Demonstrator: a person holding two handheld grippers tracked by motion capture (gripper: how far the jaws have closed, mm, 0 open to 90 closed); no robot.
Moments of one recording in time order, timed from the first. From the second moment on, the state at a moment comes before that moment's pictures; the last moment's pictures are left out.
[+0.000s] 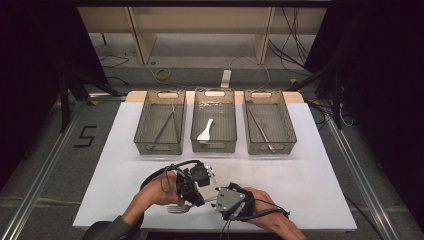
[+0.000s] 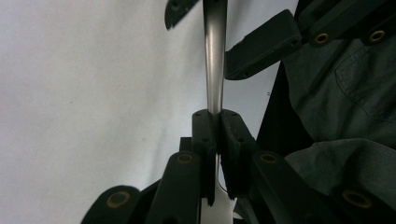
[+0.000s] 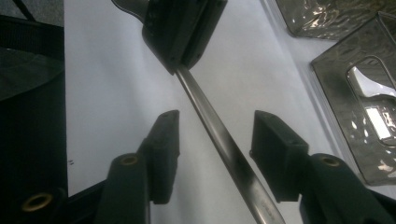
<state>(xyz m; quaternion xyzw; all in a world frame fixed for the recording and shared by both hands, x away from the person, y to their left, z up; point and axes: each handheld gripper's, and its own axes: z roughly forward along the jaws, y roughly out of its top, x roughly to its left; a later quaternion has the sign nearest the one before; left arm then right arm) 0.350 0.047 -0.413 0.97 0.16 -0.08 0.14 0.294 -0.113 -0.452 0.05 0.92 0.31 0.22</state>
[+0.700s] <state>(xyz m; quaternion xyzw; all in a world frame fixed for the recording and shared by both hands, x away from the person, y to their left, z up) 0.350 0.046 -0.413 0.98 0.12 -0.08 0.16 0.286 -0.112 -0.452 -0.05 0.94 0.26 0.23</state>
